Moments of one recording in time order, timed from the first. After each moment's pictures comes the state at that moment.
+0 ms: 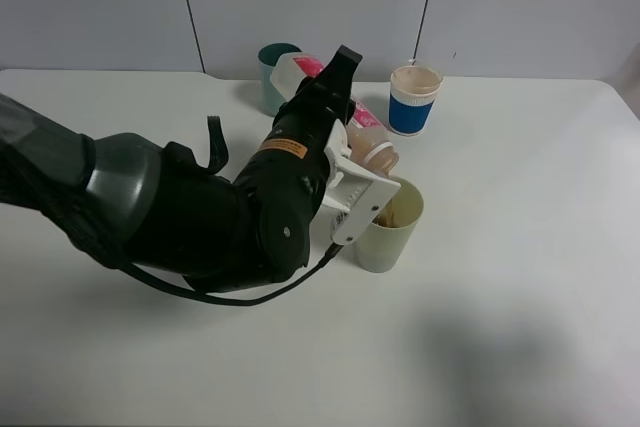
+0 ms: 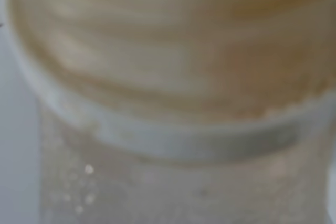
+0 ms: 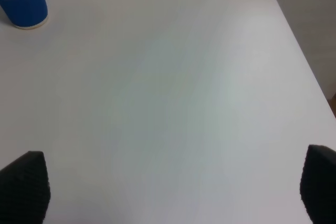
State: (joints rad) left arm -1.10 1.95 -0.91 -1.08 -1.10 2.52; right arm -0.04 0.00 -0.50 -0.08 1.06 0.02
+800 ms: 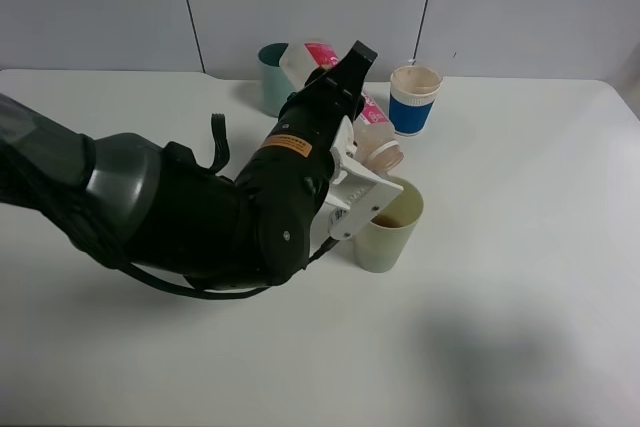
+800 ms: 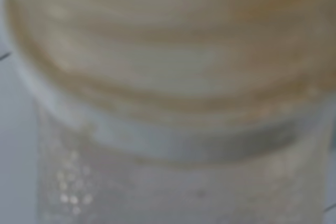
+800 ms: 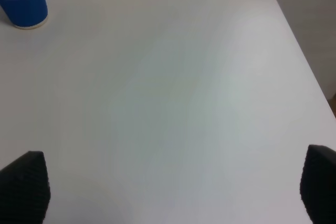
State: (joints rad) left arm -1.10 1.95 -0.91 -1.00 -1.13 2.57; right arm -0.04 0.00 -0.50 -0.08 1.06 0.02
